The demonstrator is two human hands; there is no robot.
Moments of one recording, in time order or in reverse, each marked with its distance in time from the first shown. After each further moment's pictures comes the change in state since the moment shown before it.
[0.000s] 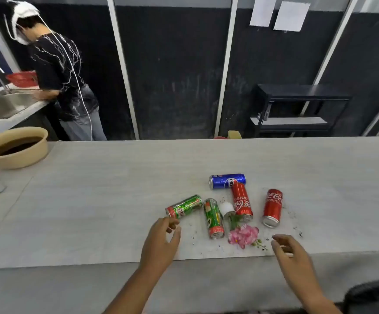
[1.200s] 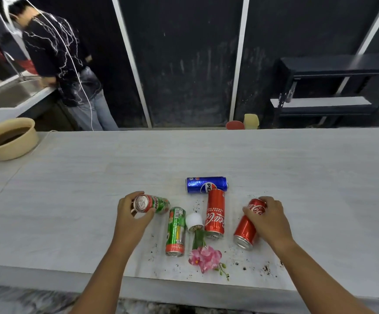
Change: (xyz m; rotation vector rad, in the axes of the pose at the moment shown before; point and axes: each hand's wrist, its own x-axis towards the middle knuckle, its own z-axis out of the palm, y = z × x) left_hand 0.085 0.052 0.059 -0.271 0.202 -0.290; right_hand 0.218 0.003 0.002 -0.254 -0.296 0.041
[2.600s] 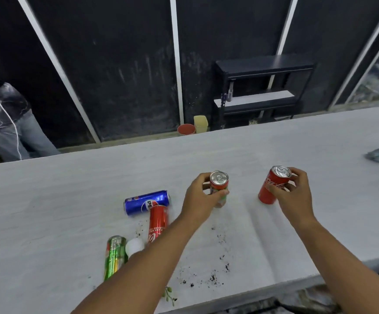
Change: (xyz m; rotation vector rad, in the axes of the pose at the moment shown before) left_hand -0.024 0.146 0.316 -0.084 -0.574 0.143; right_hand 0.066 0.099 -0.182 0.563 0.417 -0.071
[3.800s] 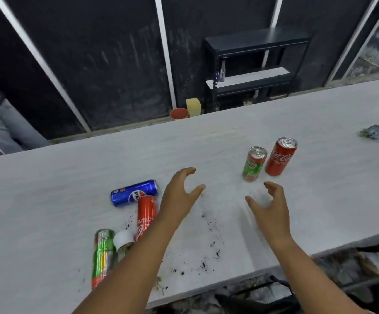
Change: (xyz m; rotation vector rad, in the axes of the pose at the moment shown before) left_hand 0.001 -0.044 -0.010 0.280 0.020 0.083; right_hand -0.066 0.048 0.014 -0.238 0.011 0.071
